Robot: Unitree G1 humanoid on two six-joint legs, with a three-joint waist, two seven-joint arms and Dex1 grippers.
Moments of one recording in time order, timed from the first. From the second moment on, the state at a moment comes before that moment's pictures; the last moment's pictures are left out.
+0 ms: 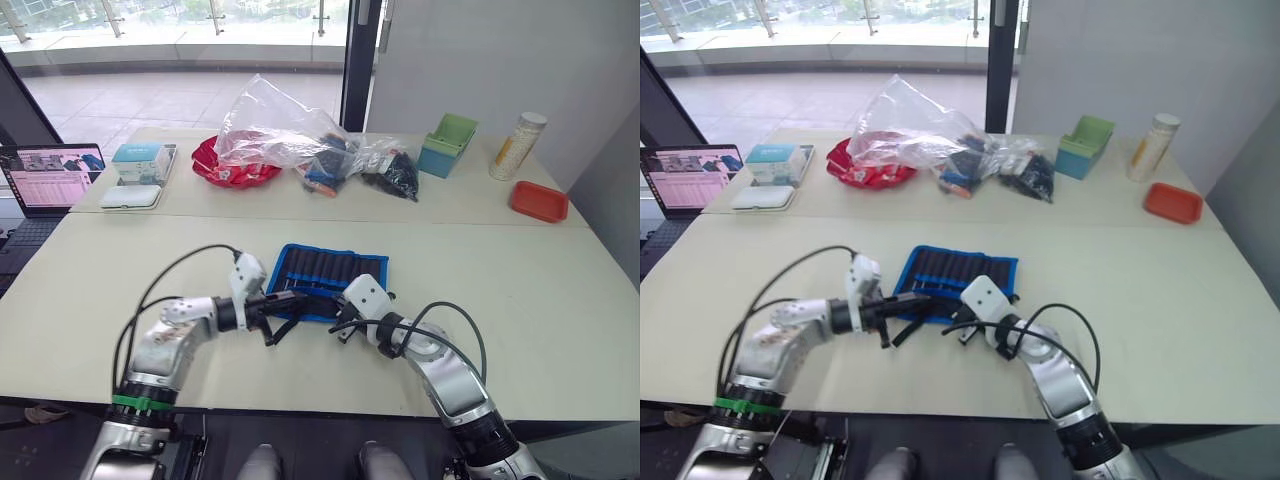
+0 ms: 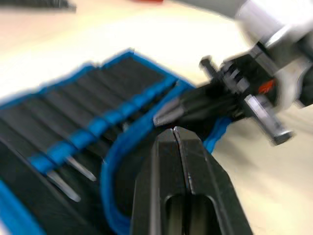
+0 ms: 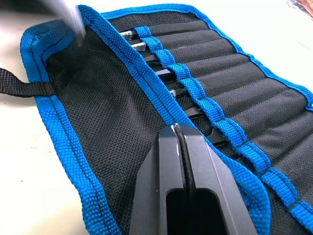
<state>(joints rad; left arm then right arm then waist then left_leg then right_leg) -0.35 0.41 -0.07 0.08 -0.34 0.39 -0.98 -0.29 -0.24 0.31 -0.15 -0.09 0.42 0.47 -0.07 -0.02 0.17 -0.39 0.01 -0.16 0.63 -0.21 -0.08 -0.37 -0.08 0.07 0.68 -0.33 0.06</state>
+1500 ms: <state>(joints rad) -0.36 0.30 -0.10 0.12 -0.24 0.44 -0.71 -0.14 -0.26 0.23 -0.36 -0.17 0.65 0.33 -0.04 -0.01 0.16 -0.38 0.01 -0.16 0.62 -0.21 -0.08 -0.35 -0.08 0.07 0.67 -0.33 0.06</state>
